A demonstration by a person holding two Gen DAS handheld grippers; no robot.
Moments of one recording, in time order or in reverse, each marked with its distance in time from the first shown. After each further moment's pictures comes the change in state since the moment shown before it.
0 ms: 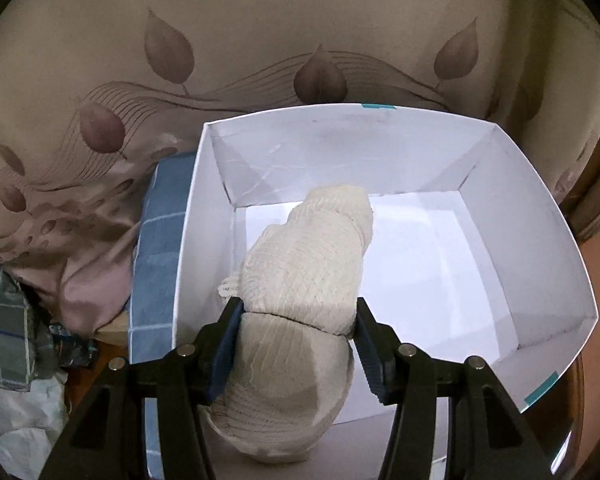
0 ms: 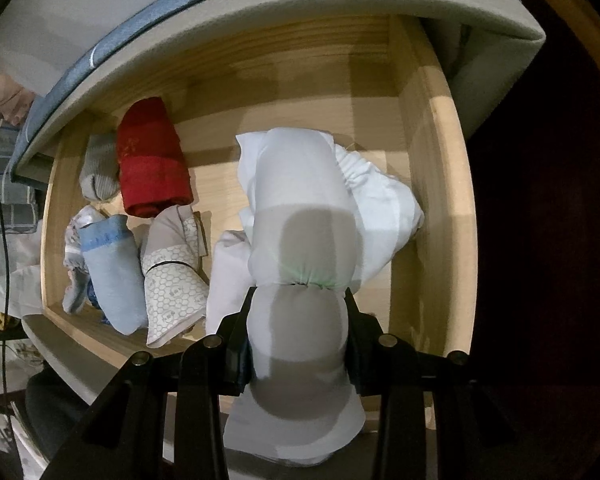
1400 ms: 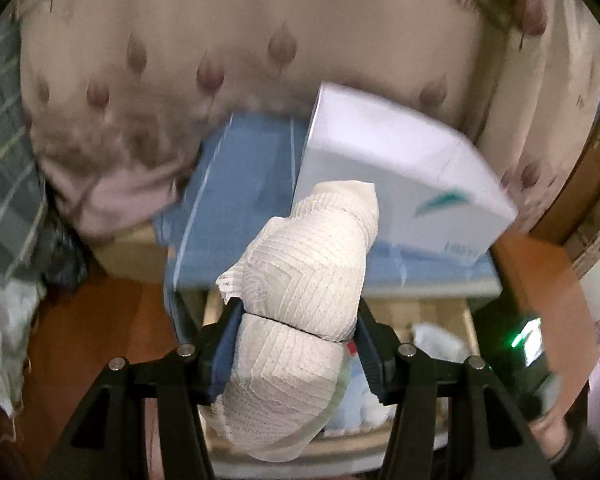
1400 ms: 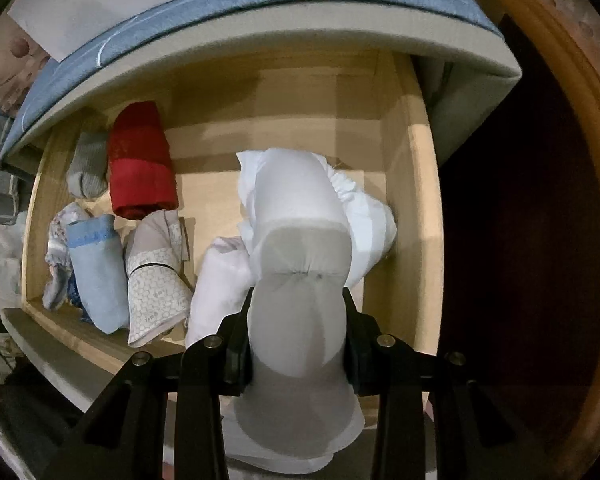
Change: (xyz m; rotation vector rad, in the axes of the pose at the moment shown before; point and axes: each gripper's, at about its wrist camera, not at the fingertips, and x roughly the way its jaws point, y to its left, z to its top) left arm -0.135 0.046 -0.164 -0.220 -0.179 -0.086; right arm -0.011 0.006 -0.001 -0.045 -0.044 -0.105
